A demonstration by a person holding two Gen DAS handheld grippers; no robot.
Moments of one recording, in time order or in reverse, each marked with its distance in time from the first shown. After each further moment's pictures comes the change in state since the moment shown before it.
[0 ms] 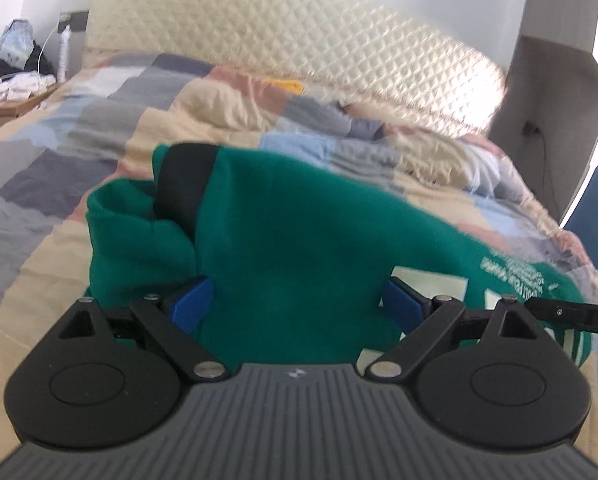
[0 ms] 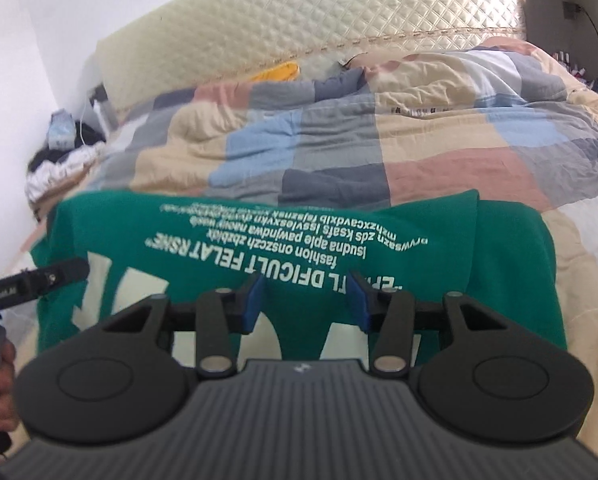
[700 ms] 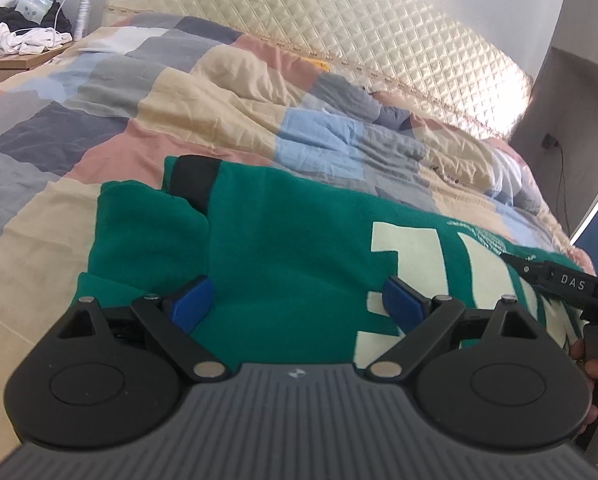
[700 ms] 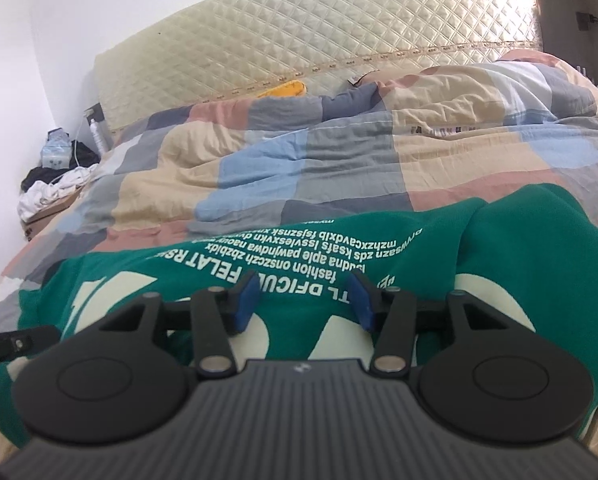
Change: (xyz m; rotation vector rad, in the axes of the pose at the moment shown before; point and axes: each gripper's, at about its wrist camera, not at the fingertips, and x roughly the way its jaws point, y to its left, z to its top) left arm 0.045 0.034 -0.007 -0.104 0.029 0.001; right arm 0.075 -0.007 0.018 0.029 -0.100 0.041
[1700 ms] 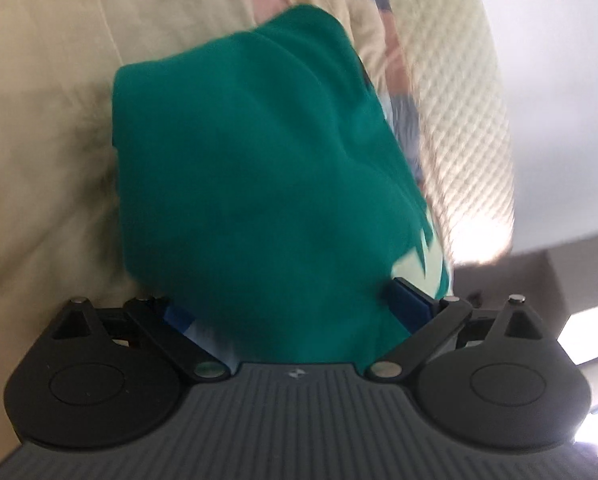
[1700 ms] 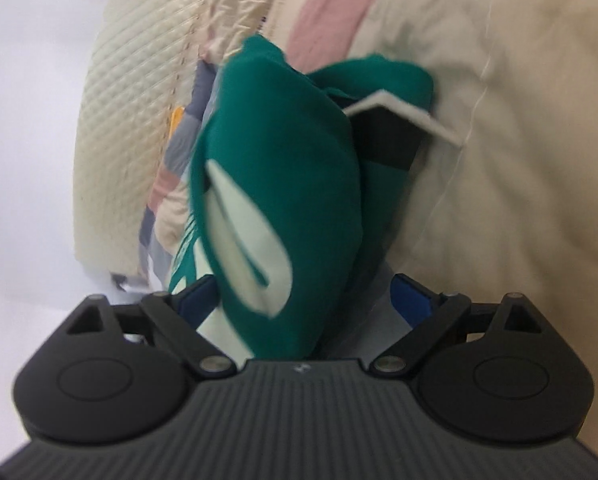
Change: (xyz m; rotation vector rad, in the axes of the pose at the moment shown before) left arm -0.031 0.080 -0.089 -0.881 0.096 -0.240; right arm -0.061 -0.120 -0.086 1.038 0.151 0.146
